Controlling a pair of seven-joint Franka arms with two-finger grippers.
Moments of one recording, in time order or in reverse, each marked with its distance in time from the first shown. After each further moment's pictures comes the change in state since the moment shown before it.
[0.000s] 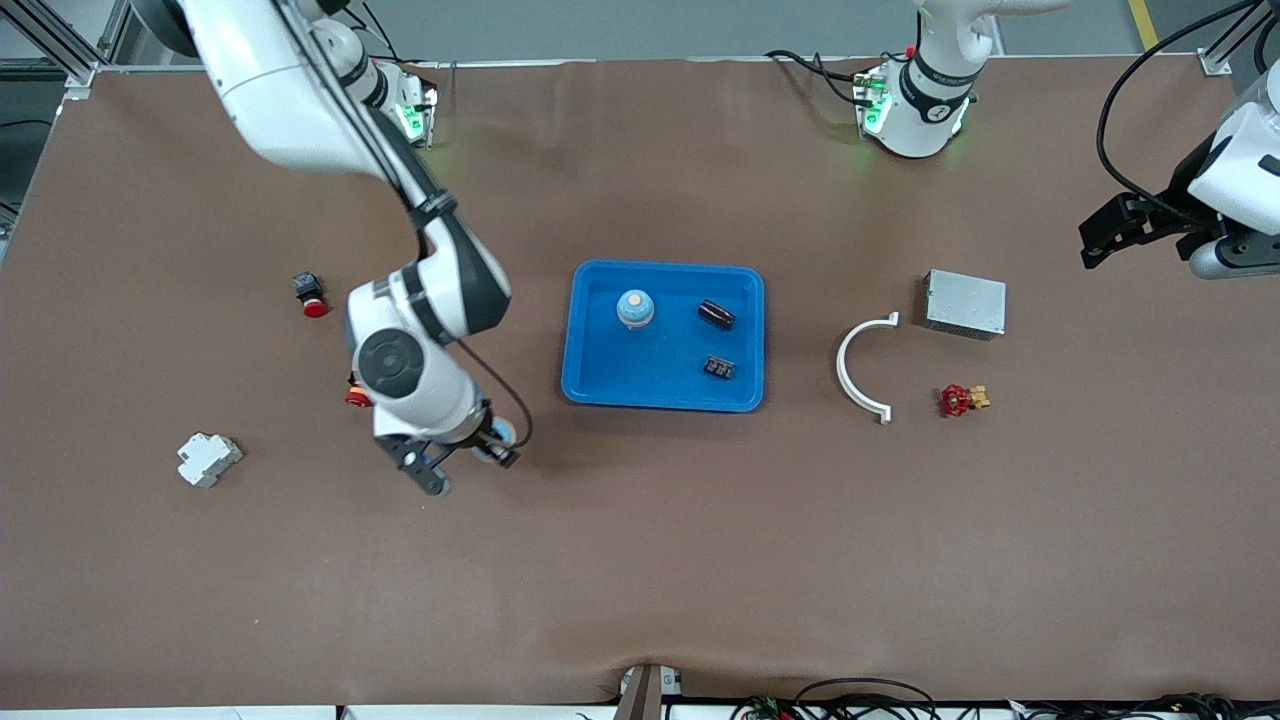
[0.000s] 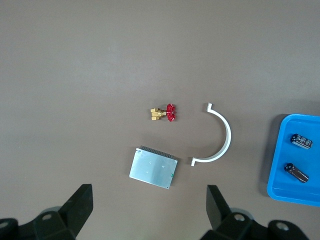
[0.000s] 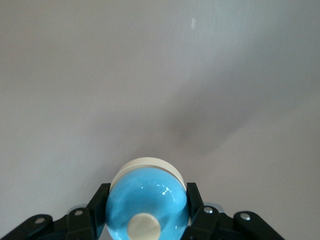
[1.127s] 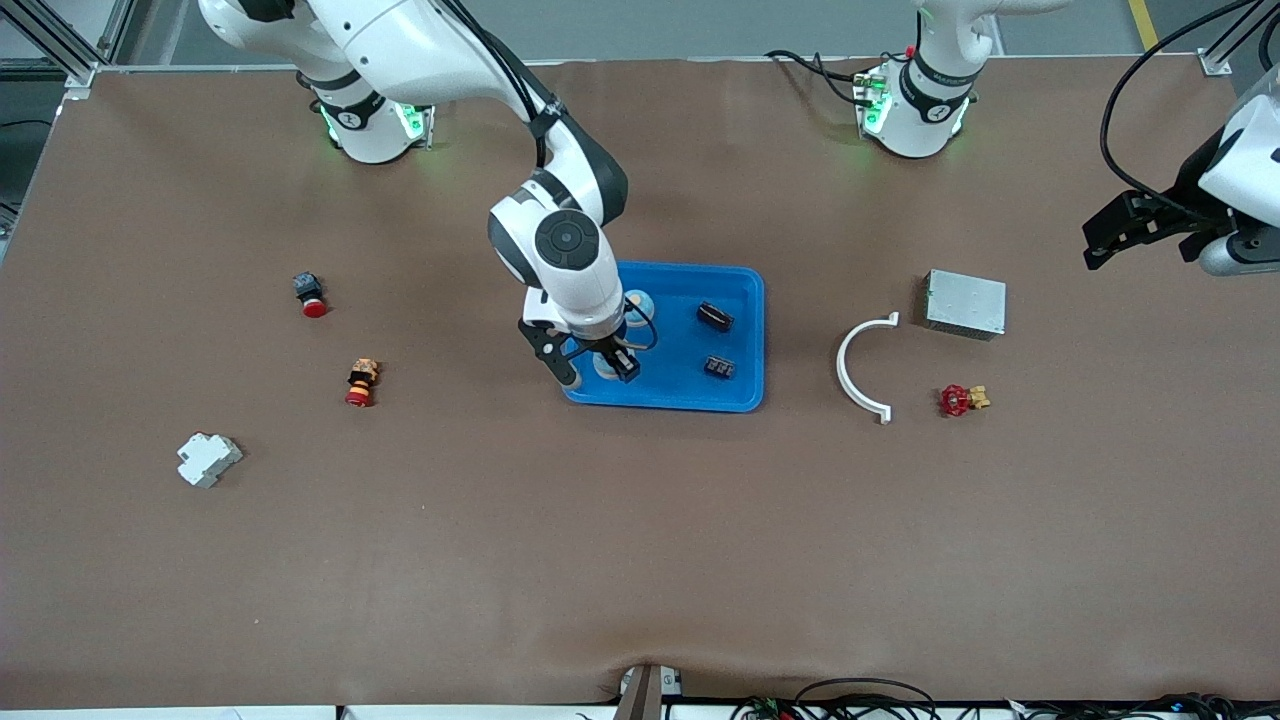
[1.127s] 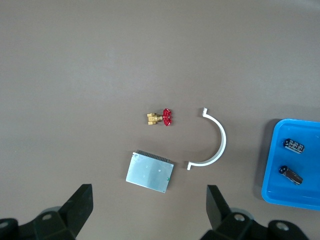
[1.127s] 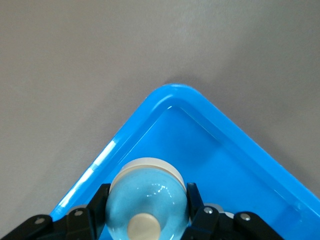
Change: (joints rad) left arm 0.003 0.000 0.000 0.014 -0.015 0.010 0.000; right arm 0.261 -0.007 -0.002 -0.110 0.000 0.150 0.428
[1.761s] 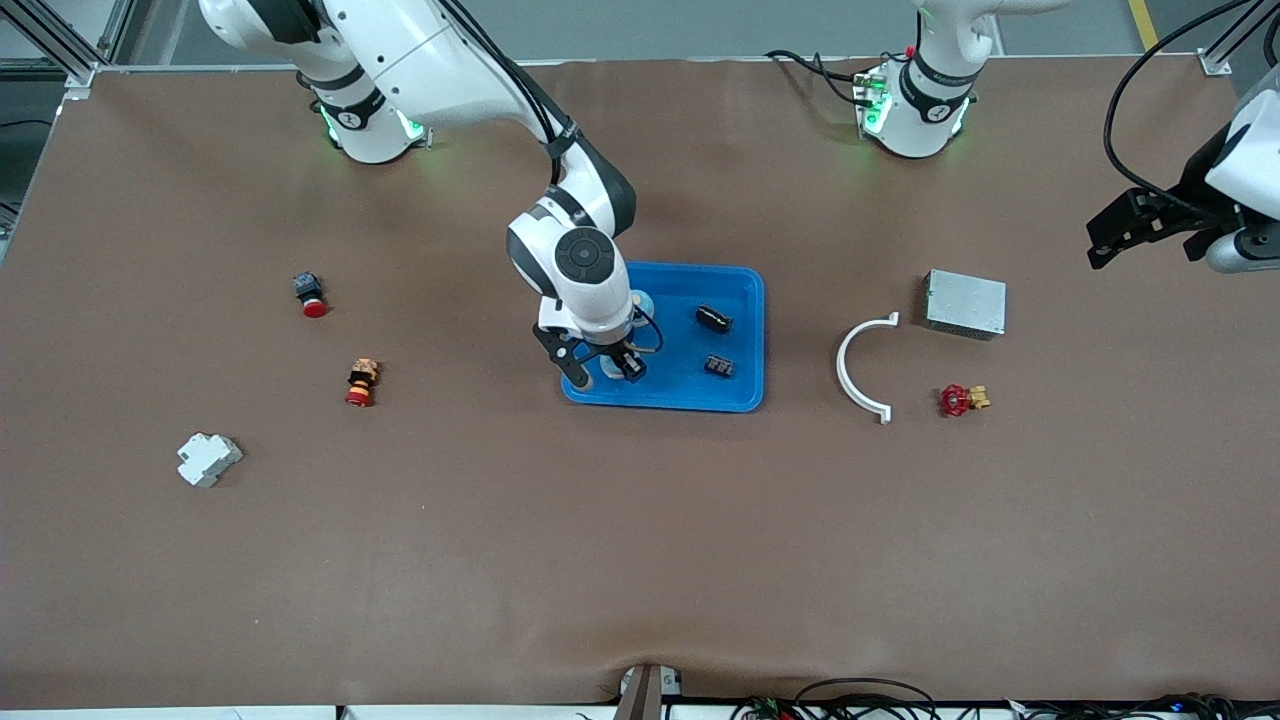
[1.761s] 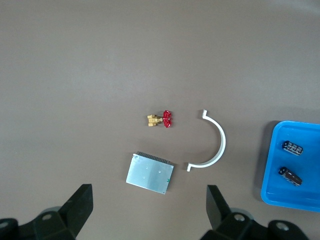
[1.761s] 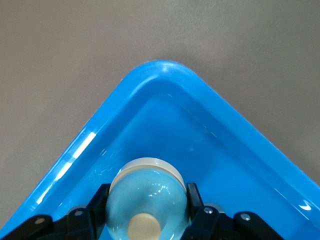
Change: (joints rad) left arm 0.001 -0.001 0.001 0.008 0.000 0.000 0.000; right arm 0.022 0.073 0.000 -0.003 0.000 0.054 0.017
